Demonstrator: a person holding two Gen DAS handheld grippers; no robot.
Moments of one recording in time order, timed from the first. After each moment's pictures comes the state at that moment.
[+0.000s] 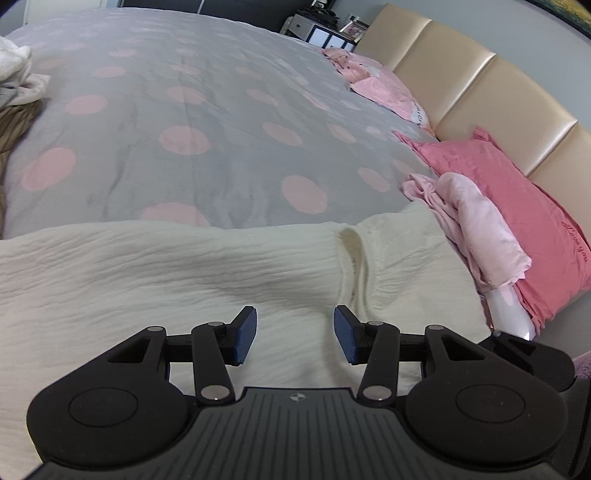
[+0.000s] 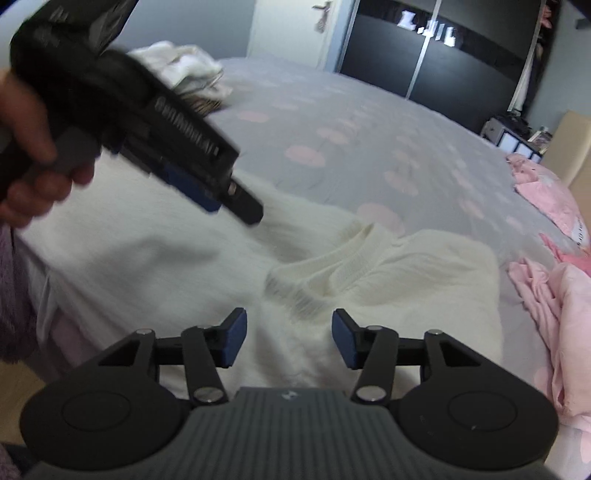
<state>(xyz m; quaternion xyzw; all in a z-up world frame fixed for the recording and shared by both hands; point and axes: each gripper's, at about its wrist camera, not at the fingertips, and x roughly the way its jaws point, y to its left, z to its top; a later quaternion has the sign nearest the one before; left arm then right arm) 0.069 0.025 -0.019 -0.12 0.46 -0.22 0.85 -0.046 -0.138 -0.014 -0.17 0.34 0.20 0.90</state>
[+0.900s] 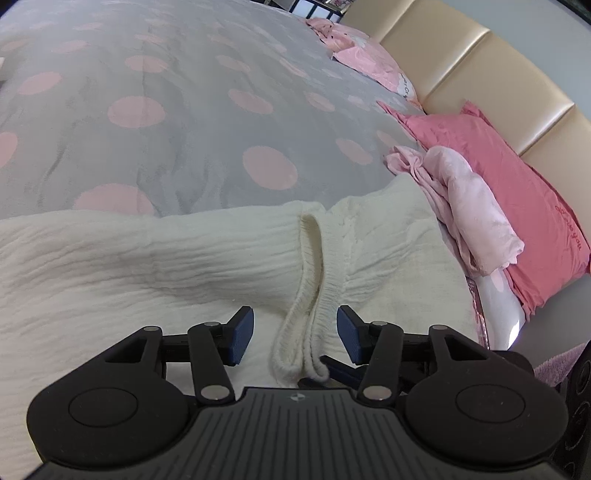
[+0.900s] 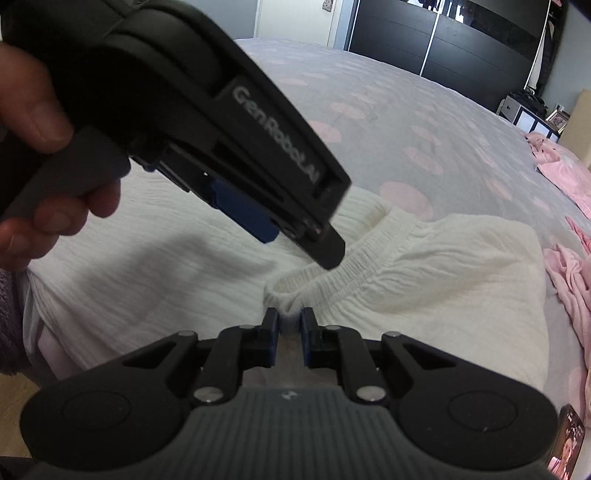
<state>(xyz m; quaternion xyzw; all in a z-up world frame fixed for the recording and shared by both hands) 0.097 -0.017 -0.041 -0.12 0.50 -0.24 0.83 -0.014 -0.116 -0.047 -0.17 0.38 0.23 0.88</state>
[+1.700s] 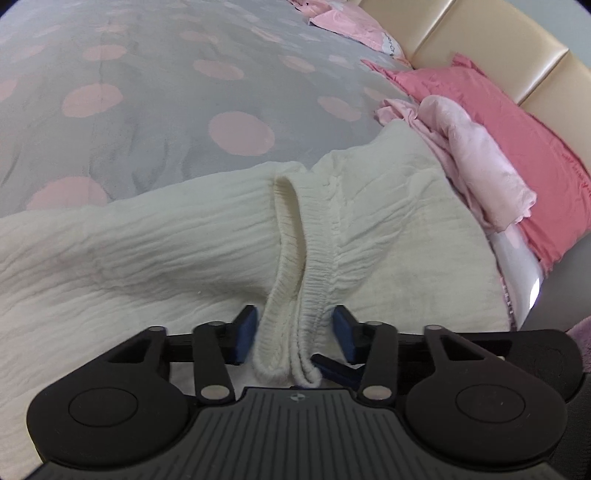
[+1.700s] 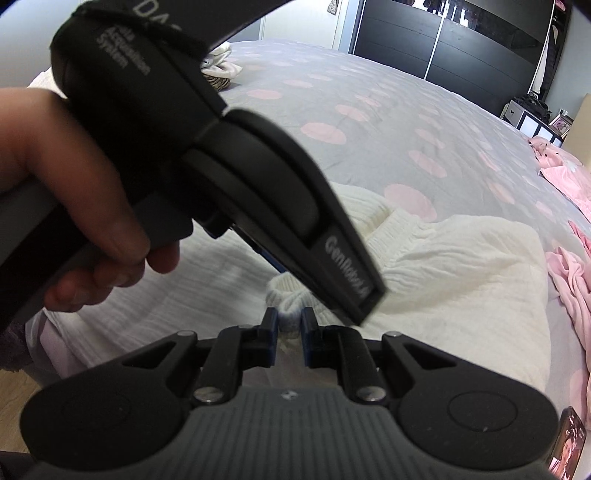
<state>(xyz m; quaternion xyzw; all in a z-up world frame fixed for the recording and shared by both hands) 0.098 -0.051 -0.065 -0.05 0.52 -0.26 0.81 -0.020 -0.118 -0.049 -0.17 0.37 0.24 0.88</state>
